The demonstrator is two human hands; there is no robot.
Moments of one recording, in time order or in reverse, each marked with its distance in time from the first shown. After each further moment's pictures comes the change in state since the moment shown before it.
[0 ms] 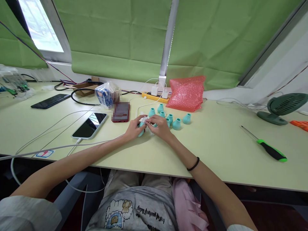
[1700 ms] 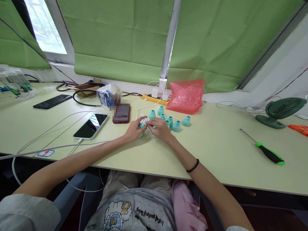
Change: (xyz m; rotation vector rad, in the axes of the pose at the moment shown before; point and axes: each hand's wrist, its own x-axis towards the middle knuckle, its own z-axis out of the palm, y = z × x) left_hand 0.001 0.001 -0.004 0.207 0.009 0.009; right_hand 0.000 0.006 -0.003 0.044 -0.098 -0.036
